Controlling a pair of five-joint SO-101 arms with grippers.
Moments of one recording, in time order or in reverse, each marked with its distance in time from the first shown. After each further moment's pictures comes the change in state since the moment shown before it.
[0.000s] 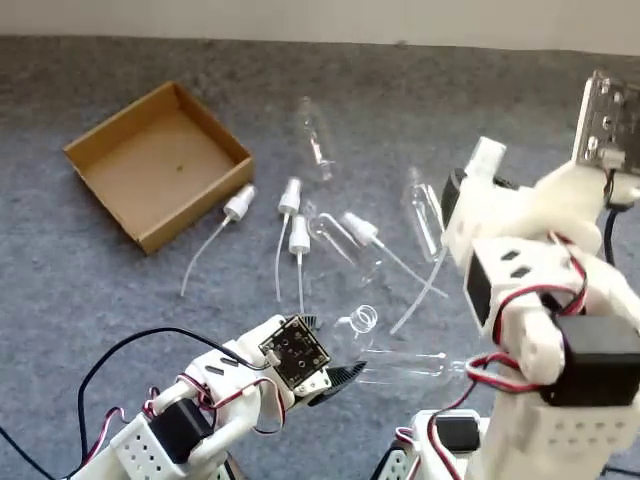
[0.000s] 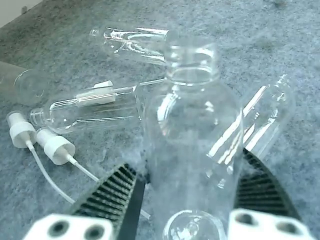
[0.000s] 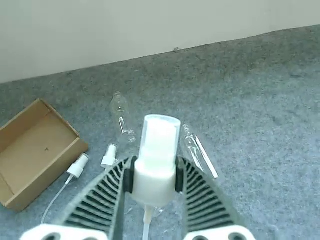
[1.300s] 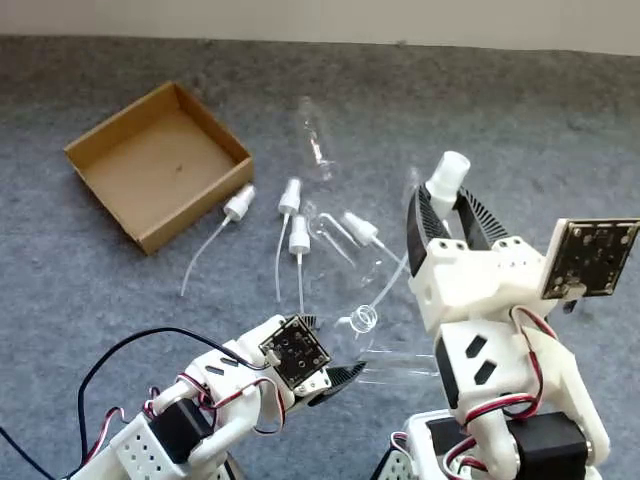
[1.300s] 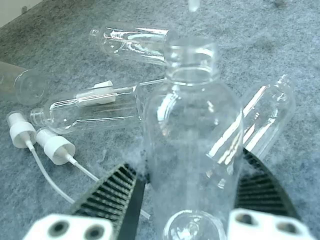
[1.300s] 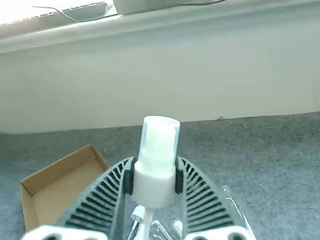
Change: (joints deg) left arm 0.0 0.0 0.0 0.0 0.0; right arm -8.2 -31.2 42.5 -32.2 0.0
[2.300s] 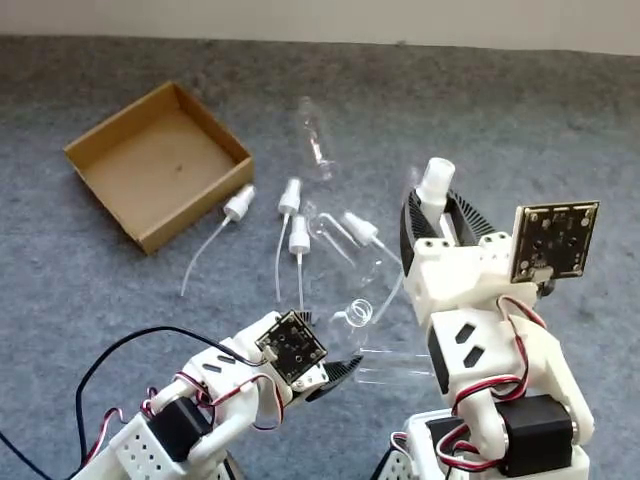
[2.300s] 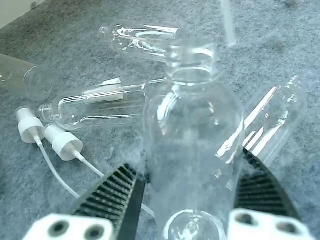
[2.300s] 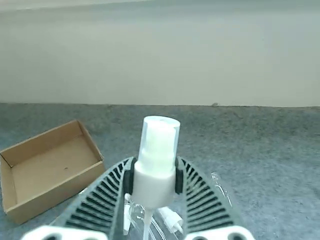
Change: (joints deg) left arm -1.8 0.0 0.0 0.0 0.0; right arm -0.2 -0.3 5.3 -1.2 5.7
